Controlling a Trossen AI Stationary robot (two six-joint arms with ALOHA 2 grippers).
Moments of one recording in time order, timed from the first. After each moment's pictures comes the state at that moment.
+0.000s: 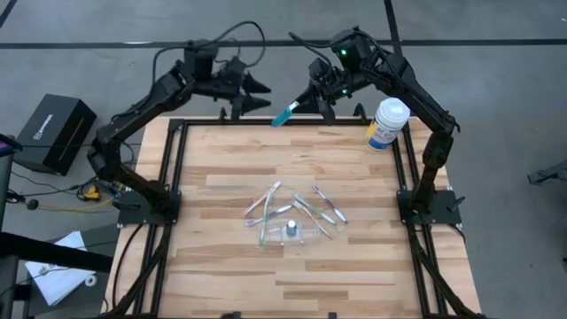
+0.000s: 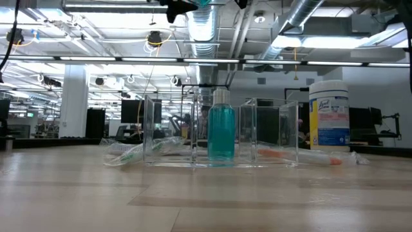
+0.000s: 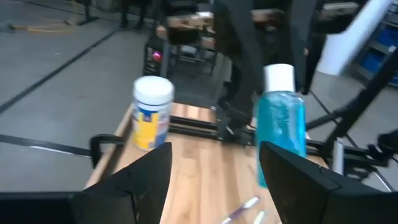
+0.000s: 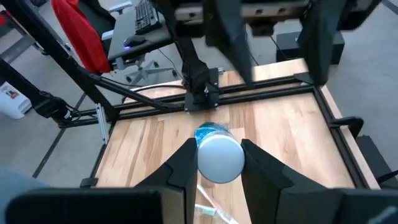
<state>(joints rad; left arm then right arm) 0.68 1.48 1.64 -0.47 0.65 0.03 -0.50 1.83 2.36 -1.09 -0.61 -0.08</state>
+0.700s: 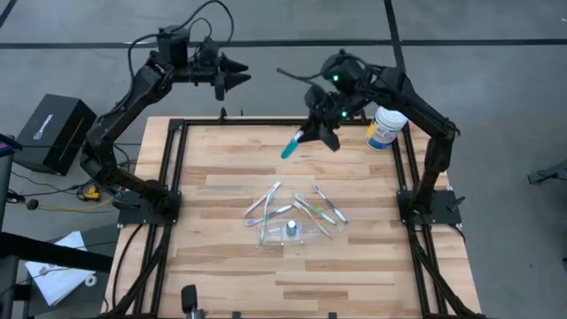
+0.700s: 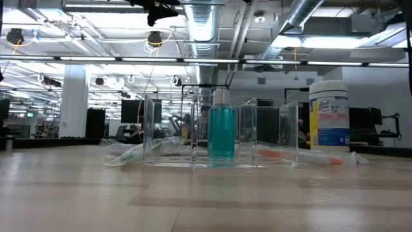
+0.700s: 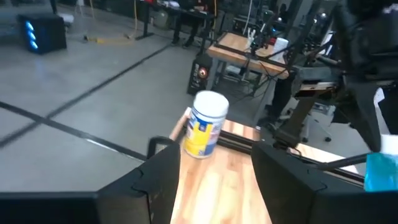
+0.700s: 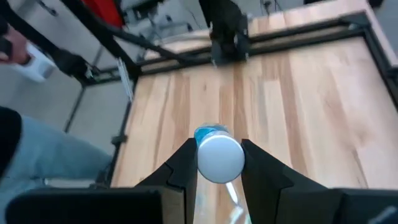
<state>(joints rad) 0.89 1.42 1.62 -0.47 0.66 -0.02 -0.33 1.82 2.36 -1.29 -0.53 -0.05</state>
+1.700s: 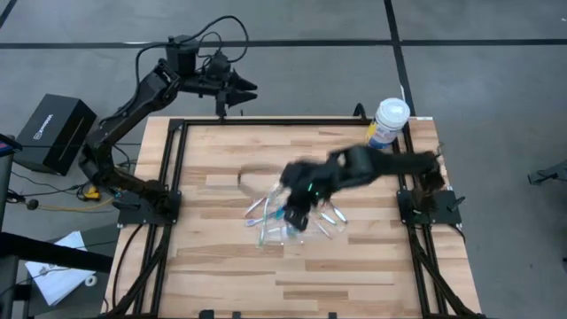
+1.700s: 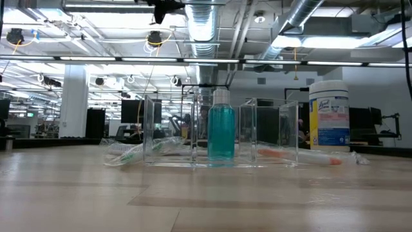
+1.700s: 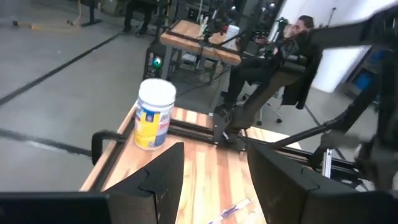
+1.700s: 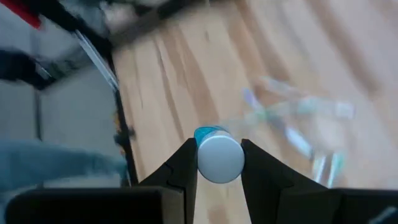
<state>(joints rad) 0.78 1.40 1.58 -0.47 0.76 -0.03 0.21 1.94 2.33 -1.27 0.04 0.61</state>
